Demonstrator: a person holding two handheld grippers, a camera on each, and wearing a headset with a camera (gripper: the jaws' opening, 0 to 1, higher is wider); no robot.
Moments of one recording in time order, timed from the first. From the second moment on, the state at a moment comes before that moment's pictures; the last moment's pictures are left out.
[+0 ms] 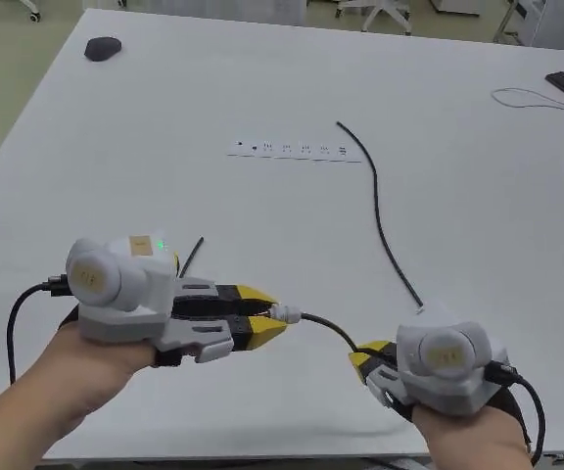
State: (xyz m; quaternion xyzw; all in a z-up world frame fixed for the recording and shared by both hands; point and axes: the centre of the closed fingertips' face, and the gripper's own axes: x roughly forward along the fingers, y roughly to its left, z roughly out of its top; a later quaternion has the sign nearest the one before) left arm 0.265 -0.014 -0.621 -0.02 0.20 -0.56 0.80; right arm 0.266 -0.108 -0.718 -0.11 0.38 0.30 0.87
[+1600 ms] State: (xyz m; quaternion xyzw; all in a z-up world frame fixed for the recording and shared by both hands) left arm 0.250 -0.007 -0.626 0.00 0.21 -0.55 0.81; right arm 0.255 -0.105 -0.662 -0.19 0.31 0.34 0.86
